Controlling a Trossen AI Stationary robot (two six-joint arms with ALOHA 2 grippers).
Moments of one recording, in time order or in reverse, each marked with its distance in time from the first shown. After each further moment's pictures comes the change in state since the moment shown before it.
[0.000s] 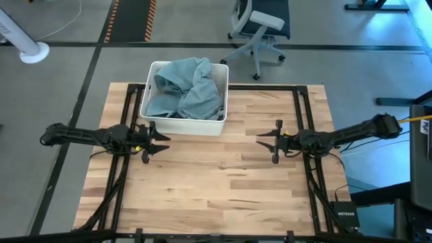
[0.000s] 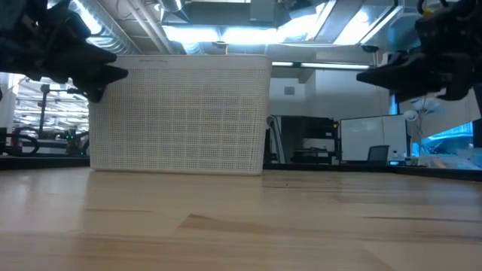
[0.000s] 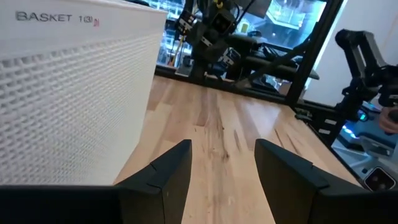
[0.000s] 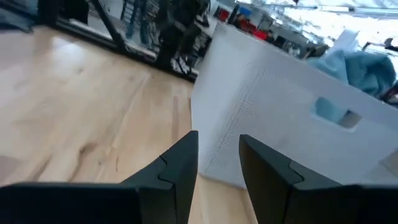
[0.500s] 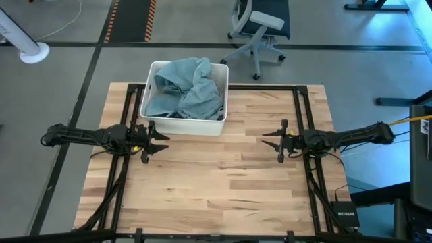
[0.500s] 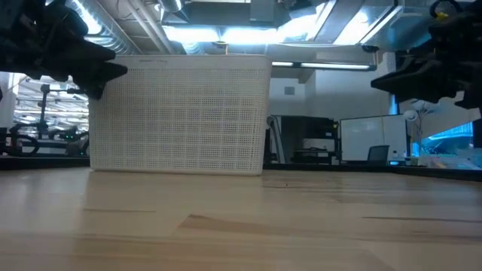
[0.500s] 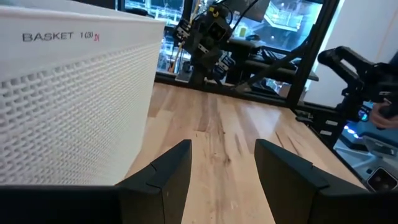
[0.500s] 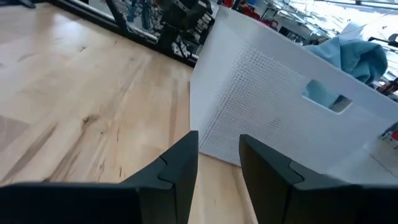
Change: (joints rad) left arm 0.000 -0.035 0.000 -0.013 -0.002 0.032; right arm 0.000 -0.374 -0.001 -0.439 0.013 -0.029
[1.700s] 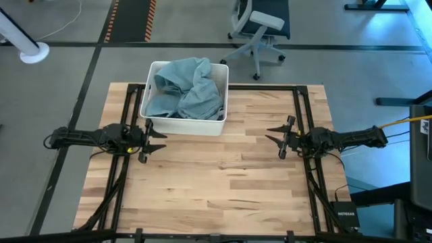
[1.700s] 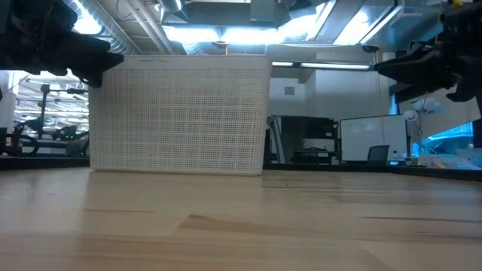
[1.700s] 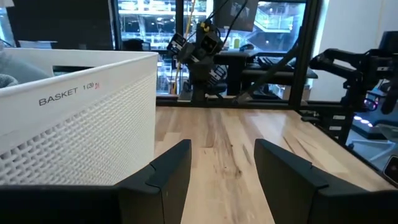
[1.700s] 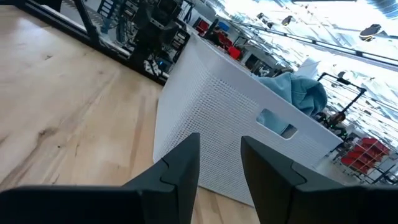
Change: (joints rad) left arm 0.003 -0.135 0.000 -0.064 0.010 0.174; right arm 0.000 -0.195 0.002 -0.066 0.063 -0.164
